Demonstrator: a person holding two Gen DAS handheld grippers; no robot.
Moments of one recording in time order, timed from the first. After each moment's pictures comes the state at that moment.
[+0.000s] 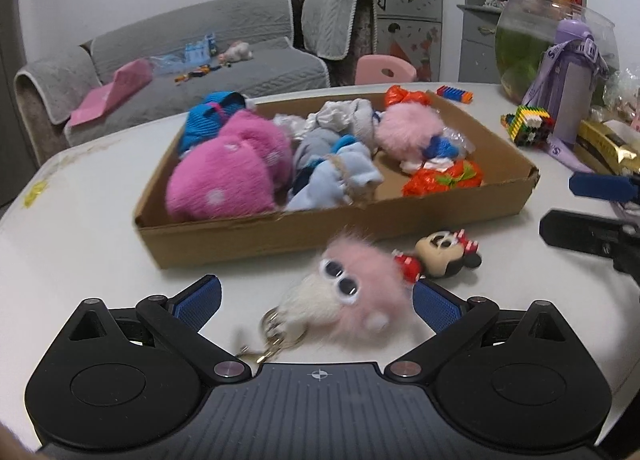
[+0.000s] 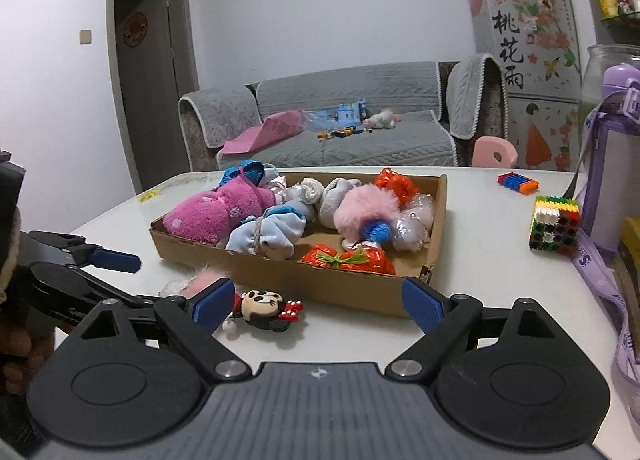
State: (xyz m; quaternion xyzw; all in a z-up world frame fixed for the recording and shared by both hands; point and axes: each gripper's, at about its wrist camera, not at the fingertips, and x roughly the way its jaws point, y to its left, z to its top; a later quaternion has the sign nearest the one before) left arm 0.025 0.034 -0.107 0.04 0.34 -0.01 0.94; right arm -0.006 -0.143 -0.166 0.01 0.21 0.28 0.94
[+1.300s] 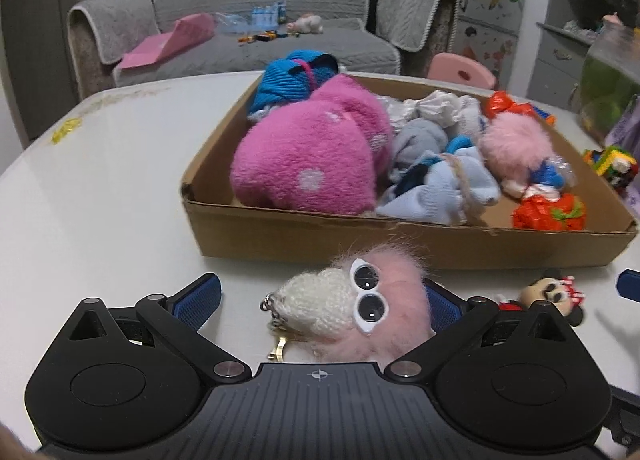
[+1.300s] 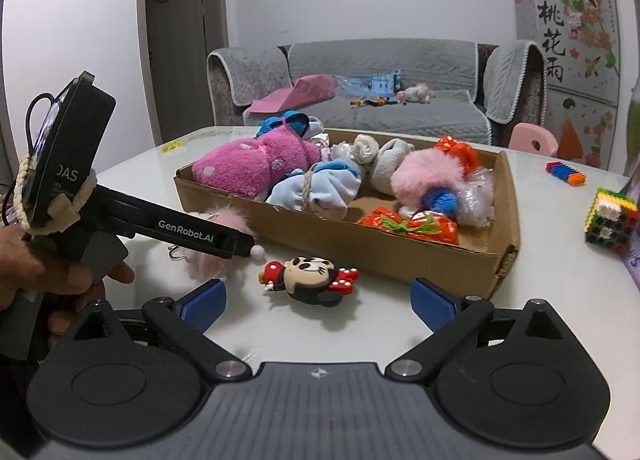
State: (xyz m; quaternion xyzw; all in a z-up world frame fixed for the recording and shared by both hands) left arm 0.059 0.082 -0.125 -0.03 0.36 0.09 0.93; right arm -0.025 -0.096 -0.189 -0.05 0.25 0.31 0.92
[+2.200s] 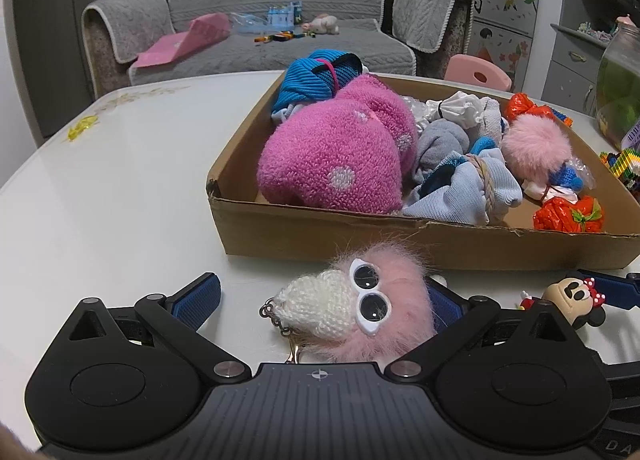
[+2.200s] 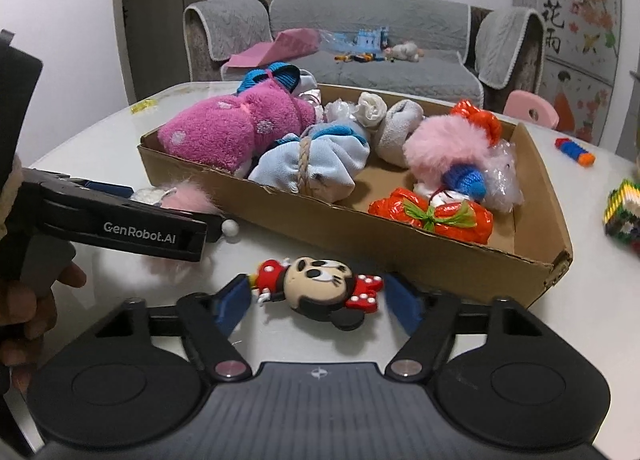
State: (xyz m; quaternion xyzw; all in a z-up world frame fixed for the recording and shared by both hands) left arm 0.058 0.086 -0.124 -0.03 0.36 0.10 0.93; right arm 0.000 -0.061 -0.198 -0.08 0.31 0.27 0.91
